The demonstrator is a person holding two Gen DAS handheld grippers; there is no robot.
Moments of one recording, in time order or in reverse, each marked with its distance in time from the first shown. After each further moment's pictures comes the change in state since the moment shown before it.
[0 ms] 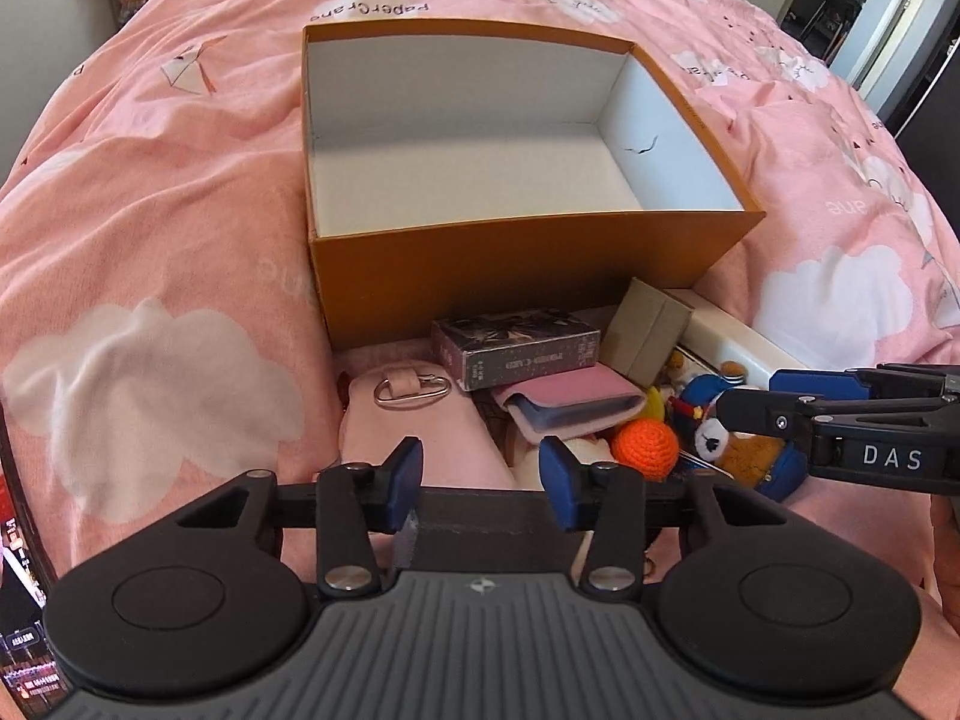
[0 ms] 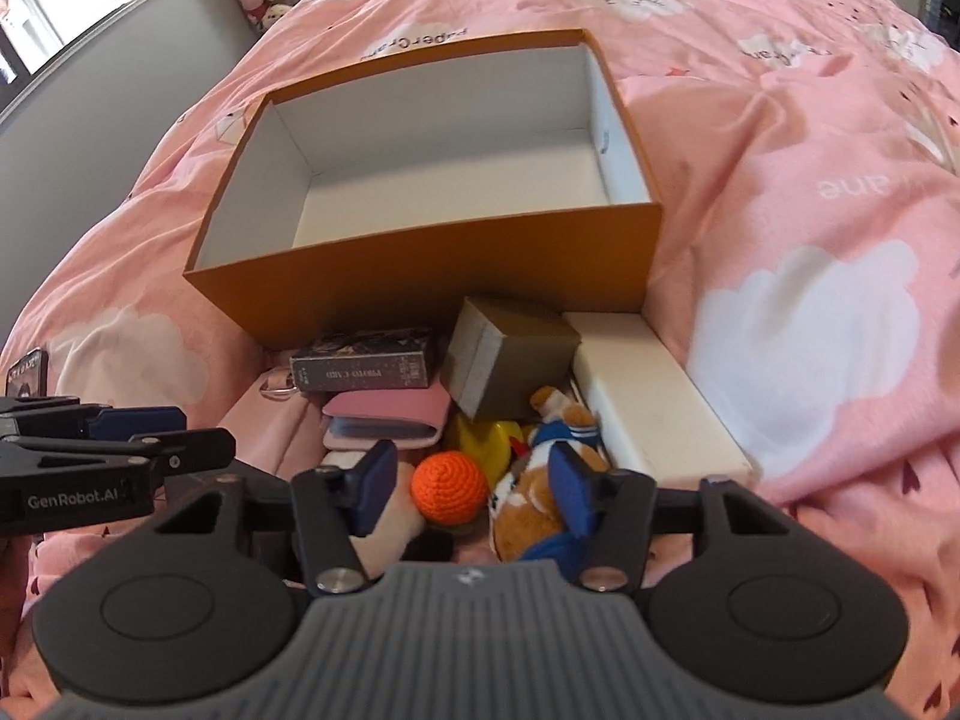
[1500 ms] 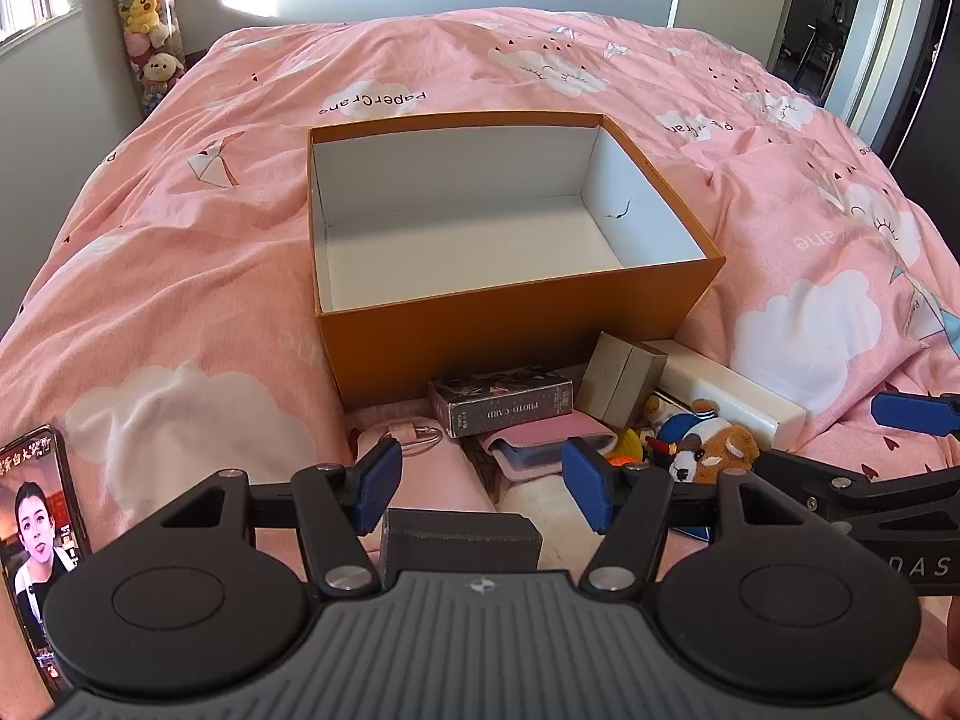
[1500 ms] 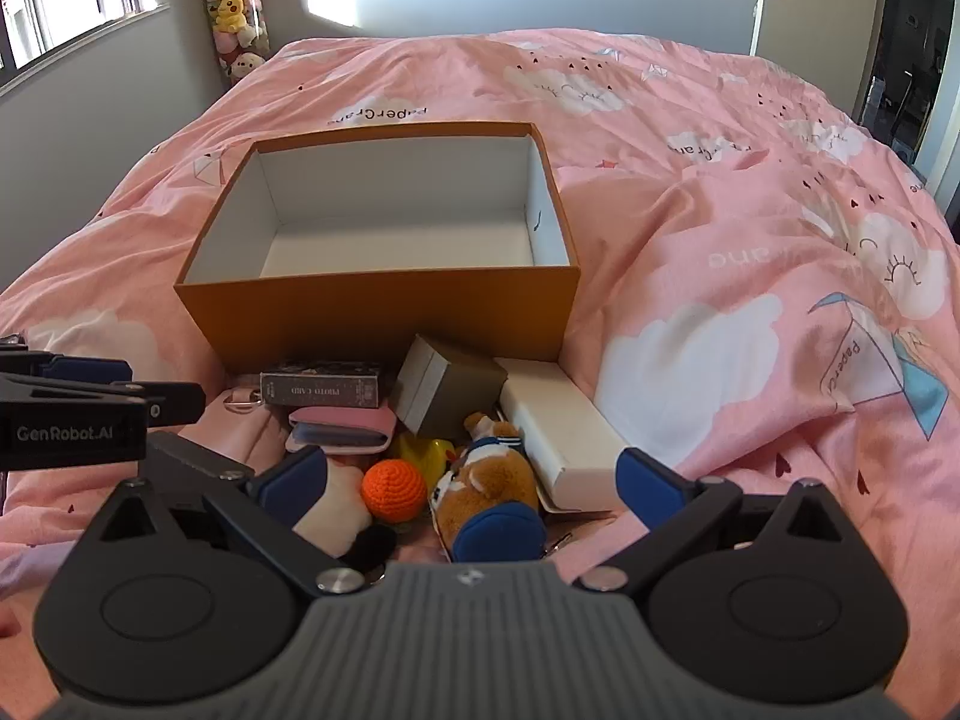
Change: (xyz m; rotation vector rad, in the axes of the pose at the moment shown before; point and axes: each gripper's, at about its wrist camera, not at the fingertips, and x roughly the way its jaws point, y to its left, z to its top) left arm -0.041 -0.034 -0.015 0.055 -0.170 0.070; right arm -0.062 0.016 -0.041 -0.056 -0.182 -0.204
